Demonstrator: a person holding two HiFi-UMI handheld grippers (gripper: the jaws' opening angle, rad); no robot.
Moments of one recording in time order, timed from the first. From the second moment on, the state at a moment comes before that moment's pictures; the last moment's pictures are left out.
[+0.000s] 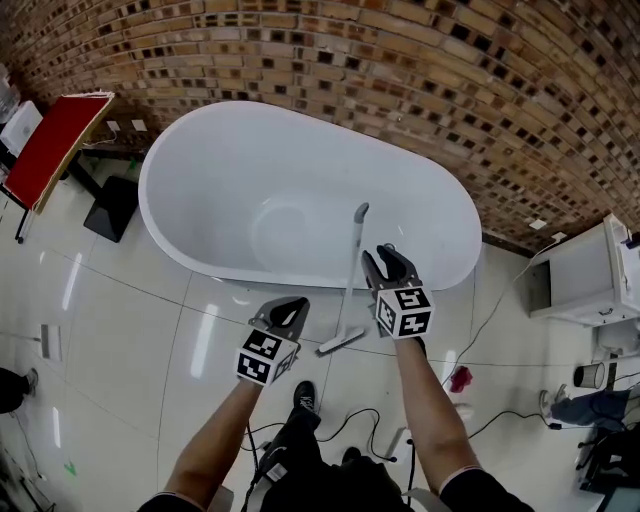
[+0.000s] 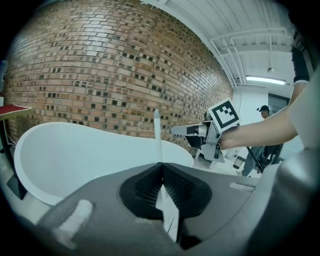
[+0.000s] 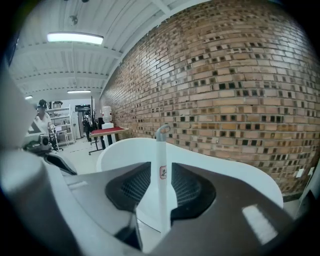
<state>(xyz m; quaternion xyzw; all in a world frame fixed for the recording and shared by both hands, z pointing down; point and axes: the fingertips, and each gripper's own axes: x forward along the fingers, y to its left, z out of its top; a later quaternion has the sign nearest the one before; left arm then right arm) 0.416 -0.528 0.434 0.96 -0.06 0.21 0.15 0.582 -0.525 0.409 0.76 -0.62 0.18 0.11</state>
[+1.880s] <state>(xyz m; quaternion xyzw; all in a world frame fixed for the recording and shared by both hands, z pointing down) 0.342 -0.179 0.208 0.99 -0.11 0.10 0.07 0.396 -0.142 0.189 0.64 -0.76 0.06 -0.04</state>
